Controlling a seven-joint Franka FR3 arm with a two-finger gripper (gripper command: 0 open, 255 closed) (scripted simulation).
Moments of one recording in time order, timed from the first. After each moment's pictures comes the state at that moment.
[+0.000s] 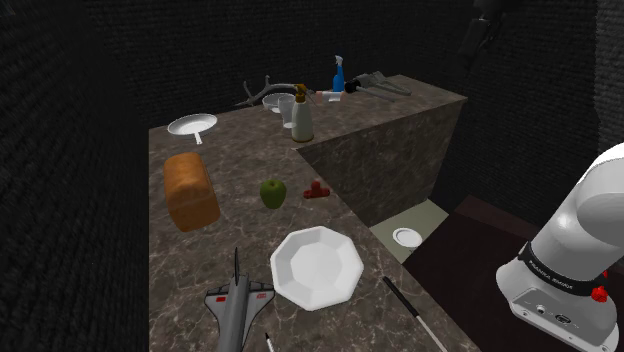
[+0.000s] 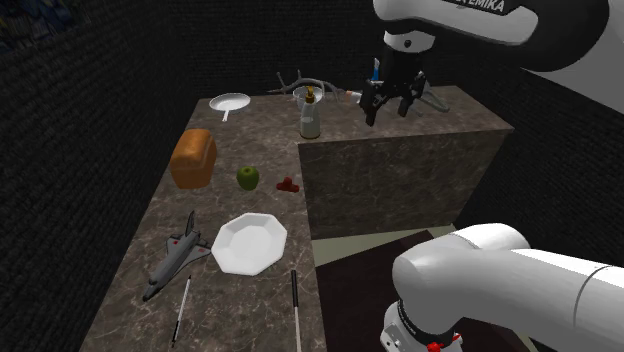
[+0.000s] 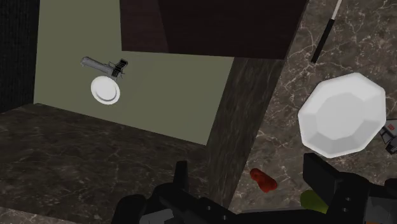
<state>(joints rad) -0.01 -0.83 -0.02 -2.33 -0.01 1.59 -0.14</state>
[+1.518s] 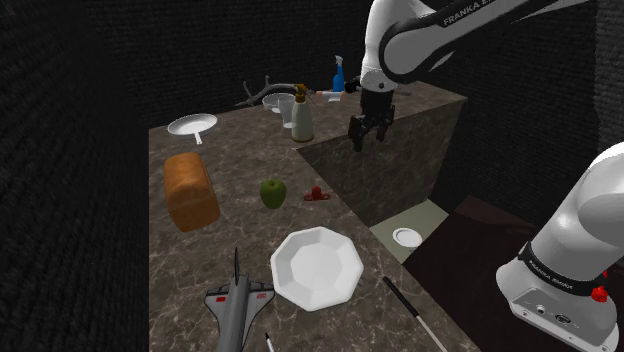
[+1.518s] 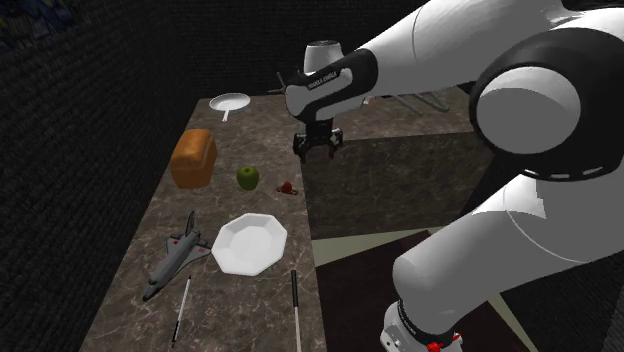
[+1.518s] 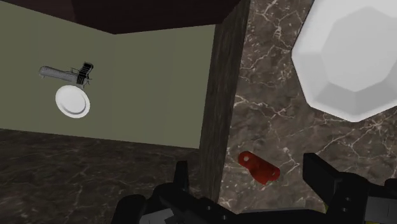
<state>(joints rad) 0.01 -0.23 0.19 -2.37 0.06 2.18 0.20</state>
